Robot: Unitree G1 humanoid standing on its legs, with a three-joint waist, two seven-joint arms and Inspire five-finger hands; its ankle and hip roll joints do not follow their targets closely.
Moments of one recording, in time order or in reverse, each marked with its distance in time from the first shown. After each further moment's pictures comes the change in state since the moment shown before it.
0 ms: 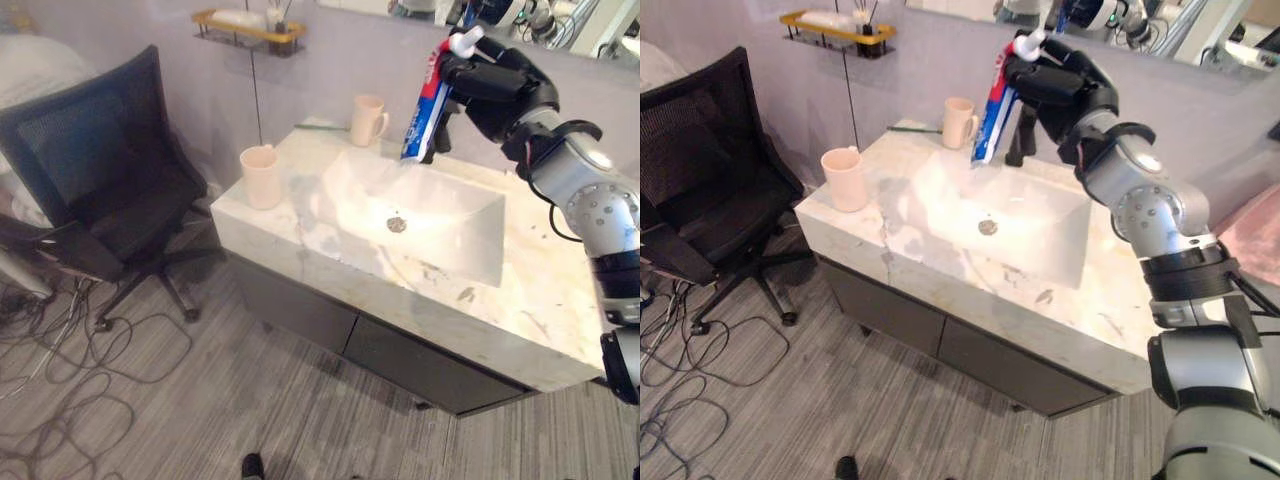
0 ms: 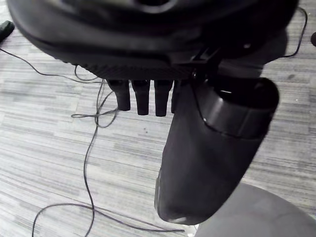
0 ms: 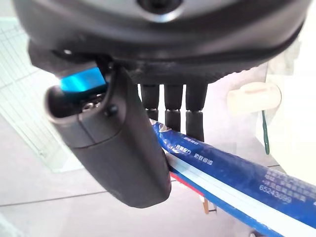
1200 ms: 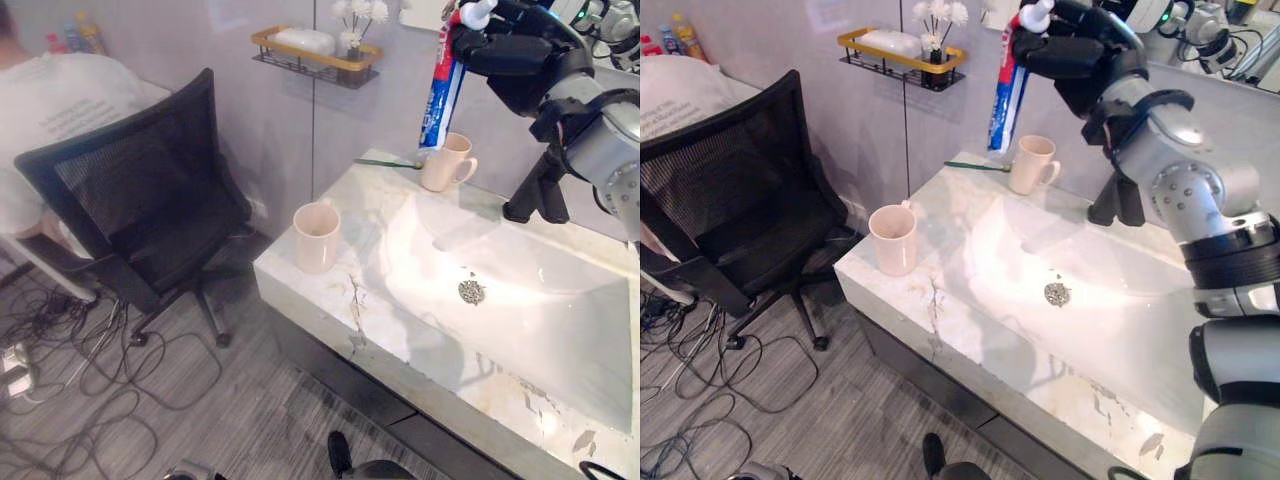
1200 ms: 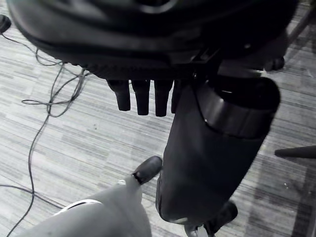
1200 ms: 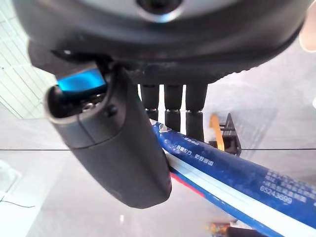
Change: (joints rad) left arm -0.065 -0.077 0.009 -0.044 0.014 0.045 -0.023; right arm -0.104 -0.181 0.144 -0.026 0.034 -0.018 0.086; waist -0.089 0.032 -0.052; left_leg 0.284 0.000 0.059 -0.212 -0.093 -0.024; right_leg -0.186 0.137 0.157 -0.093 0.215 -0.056
